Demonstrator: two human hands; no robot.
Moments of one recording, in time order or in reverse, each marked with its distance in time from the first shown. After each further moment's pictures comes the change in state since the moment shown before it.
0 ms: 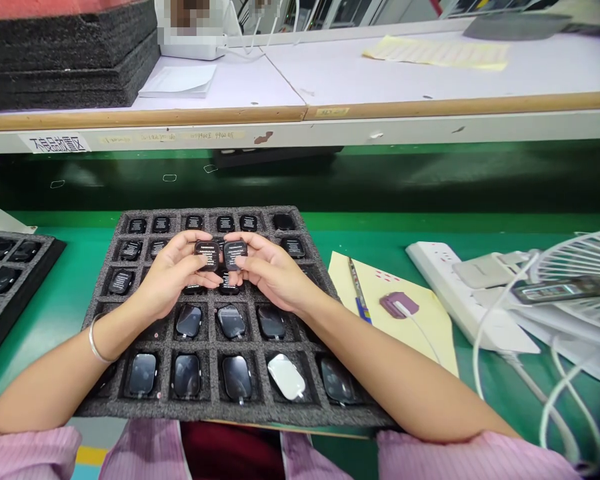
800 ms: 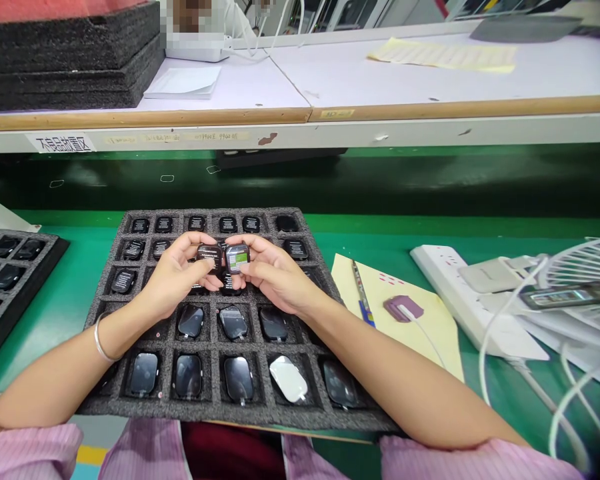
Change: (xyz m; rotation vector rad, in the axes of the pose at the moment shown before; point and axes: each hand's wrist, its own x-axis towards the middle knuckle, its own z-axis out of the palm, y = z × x) left_hand 0.001 -0.006 0.000 0.093 -0.009 0.062; right_hand -0.002 -0.002 0.003 -0.017 -0.014 -0.012
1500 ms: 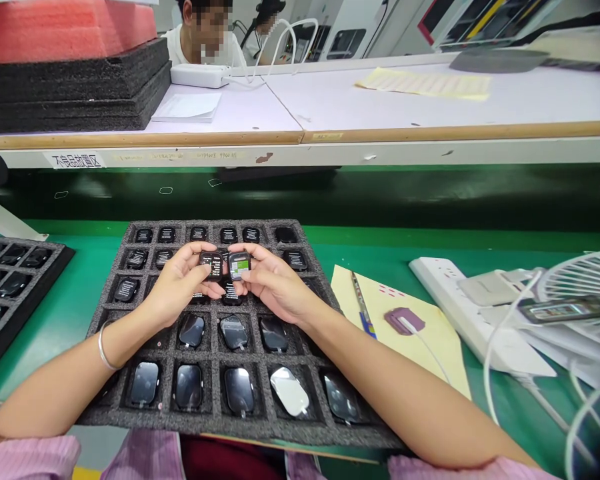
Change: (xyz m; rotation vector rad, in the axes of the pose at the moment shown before) left_hand 0.000 -0.002 -0.001 -0.042 0.005 -0.021; right_hand 0.001 -0.002 -0.001 0.036 0.016 0.042
